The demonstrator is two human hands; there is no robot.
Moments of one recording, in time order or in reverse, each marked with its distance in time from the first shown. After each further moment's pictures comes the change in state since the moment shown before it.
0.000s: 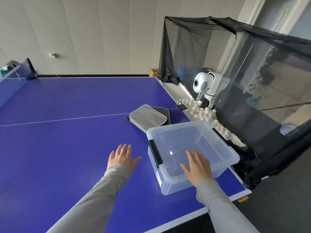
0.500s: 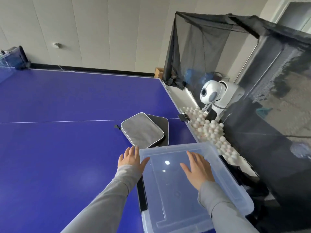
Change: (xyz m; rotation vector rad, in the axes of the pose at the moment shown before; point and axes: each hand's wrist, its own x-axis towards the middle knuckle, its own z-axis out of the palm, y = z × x) left_hand 0.152 0.085 0.022 -0.176 0.020 -0.088; right_hand 0.163 0.052 -0.003 0.075 -0.012 -0.061
